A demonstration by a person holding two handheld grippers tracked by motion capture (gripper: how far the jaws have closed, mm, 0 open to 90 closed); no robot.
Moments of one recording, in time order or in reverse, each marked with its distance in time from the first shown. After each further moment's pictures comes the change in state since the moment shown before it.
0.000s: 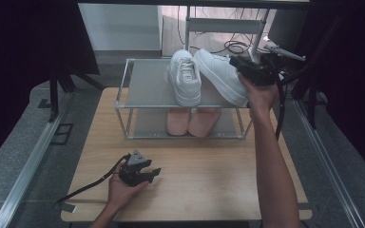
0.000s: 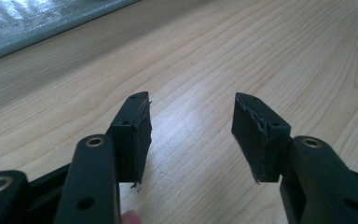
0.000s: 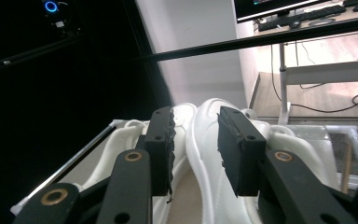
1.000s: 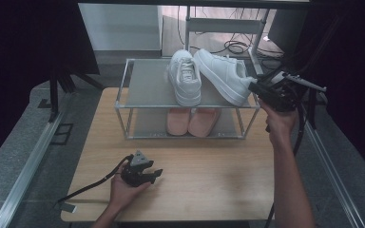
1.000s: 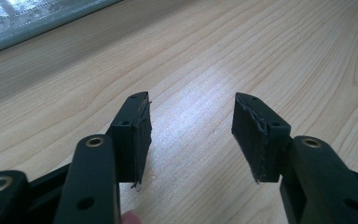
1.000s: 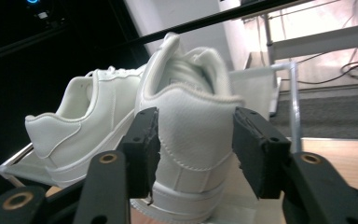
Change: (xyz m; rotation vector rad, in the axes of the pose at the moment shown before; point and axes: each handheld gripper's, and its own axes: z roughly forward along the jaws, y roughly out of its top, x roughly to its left) left arm -0.003 0.000 0.005 0.019 -0.003 0.018; right arm -0.061 -0.057 -0.044 0.046 -0.009 0.083
